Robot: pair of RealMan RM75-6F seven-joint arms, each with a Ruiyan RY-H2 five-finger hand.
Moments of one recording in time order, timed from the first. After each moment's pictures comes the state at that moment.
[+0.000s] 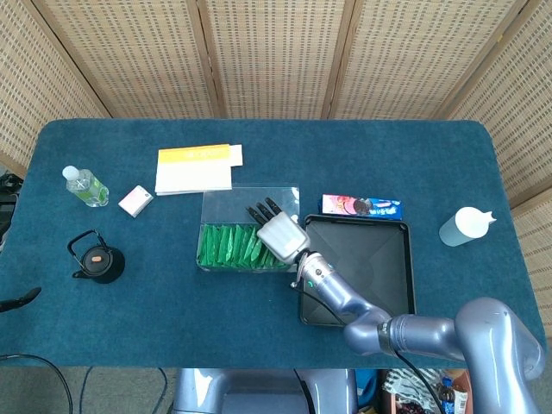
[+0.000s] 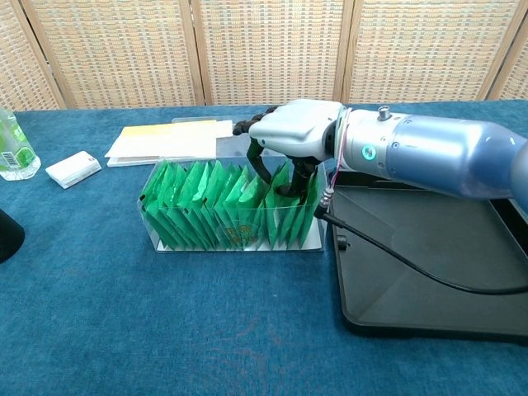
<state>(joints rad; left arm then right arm) -0.09 -0.97 -0.10 -1.75 1.38 1.46 -0.03 1.11 -1.66 0.15 -1.39 -0.95 0.87 -0.67</state>
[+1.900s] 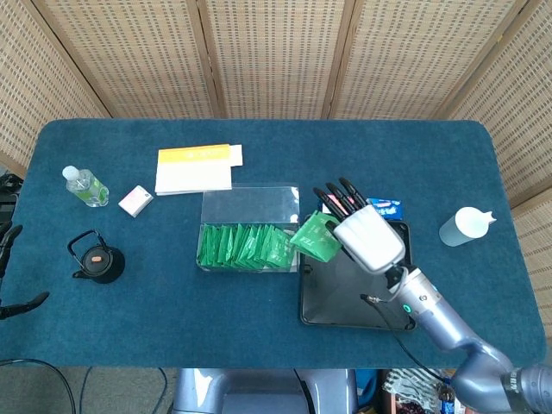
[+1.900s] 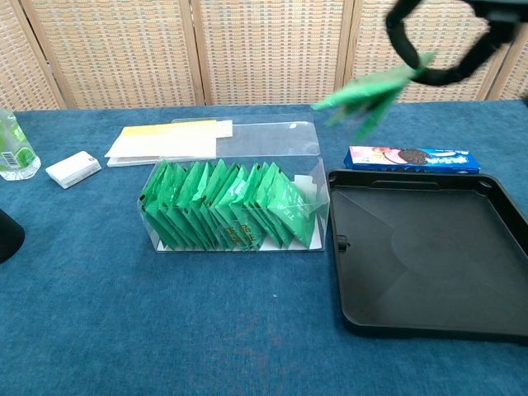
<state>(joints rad) -0.08 -0.97 -0.07 -1.76 1.44 1.48 -0.02 0.78 -1.05 0.08 -1.94 -1.35 1.18 -0.55</state>
